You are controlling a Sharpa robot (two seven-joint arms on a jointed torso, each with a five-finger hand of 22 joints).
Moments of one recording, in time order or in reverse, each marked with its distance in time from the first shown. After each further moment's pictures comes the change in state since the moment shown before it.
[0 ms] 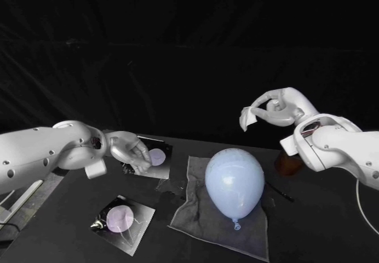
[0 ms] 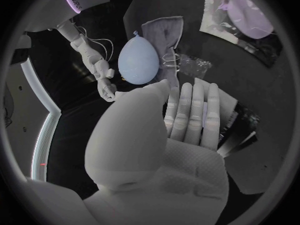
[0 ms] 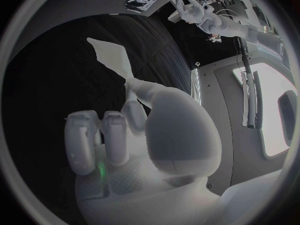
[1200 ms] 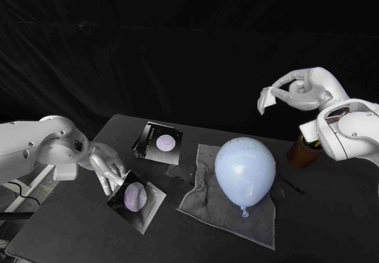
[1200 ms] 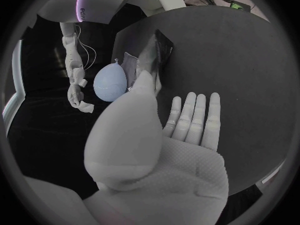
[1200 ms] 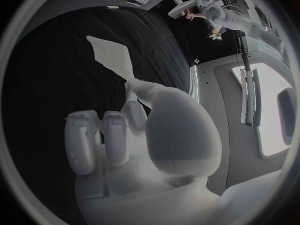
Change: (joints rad) left arm -0.032 -0.195 -0.001 0.051 0.051 0.330 -0.399; left_hand -0.088 0.003 -0.605 0.012 0.052 -0.333 -0.024 -0.021 0.305 -0.215 0.101 -0.145 0.015 -0.272 0.102 -0.132 0.032 -0.041 -0.163 0.033 -0.091 -0.042; right arm 0.019 -0.020 0.005 0.018 0.016 -0.041 0.020; right_hand -0.003 -0.003 0.003 0.003 -0.003 -0.004 -0.001 -0.001 -0.001 0.000 0.000 0.004 0.000 0.000 0.000 0.002 0.000 0.000 -0.001 0.001 -0.002 0.000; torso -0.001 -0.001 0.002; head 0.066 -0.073
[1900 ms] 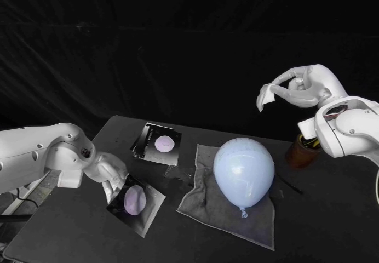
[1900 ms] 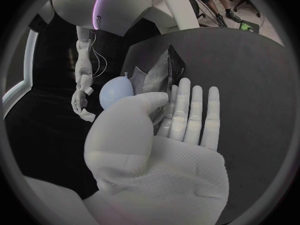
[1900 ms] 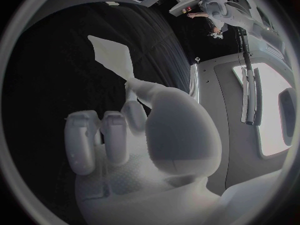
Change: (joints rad) left arm -0.041 0.047 -0.001 -0.010 0.152 0.128 -0.045; left_hand -0.237 0.112 0.766 -0.169 0.240 0.436 0.001 -0.183 0.052 0.459 -0.120 -0.122 -0.004 0.228 -0.099 -0.001 0.036 0.040 0.071 -0.006 0.110 0.052; right arm 0.009 0.006 0.003 -0.012 0.013 -0.015 0.004; right_hand 0.000 0.000 0.000 0.000 0.003 0.005 -0.001 0.000 -0.001 0.002 -0.002 0.000 0.001 0.000 0.000 -0.002 0.000 0.000 0.002 -0.002 0.002 0.001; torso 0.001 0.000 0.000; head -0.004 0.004
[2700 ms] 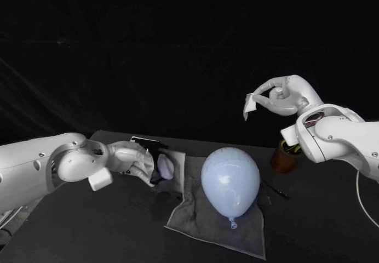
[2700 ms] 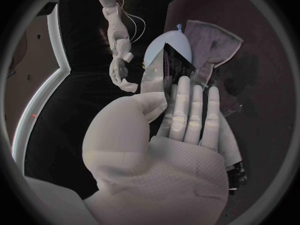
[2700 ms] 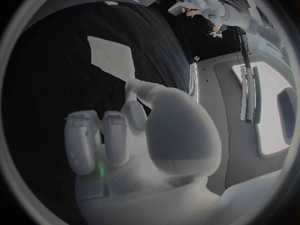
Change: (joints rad) left arm -0.035 0.111 0.108 0.049 0.184 -0.414 0.269; left_hand -0.072 0.029 0.120 -0.095 0.000 0.040 -0.010 0.036 -0.001 0.039 -0.018 0.052 0.018 -0.005 -0.013 0.057 0.023 0.001 -0.003 -0.003 0.000 0.010; right arm 0.011 -0.024 0.003 0.028 0.004 -0.004 0.000; right_hand 0.000 0.000 -0.002 0.004 0.001 0.001 0.000 0.000 0.000 0.000 0.000 0.000 0.000 0.002 -0.002 -0.001 0.001 0.000 0.000 0.000 -0.003 -0.001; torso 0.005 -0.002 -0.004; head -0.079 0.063
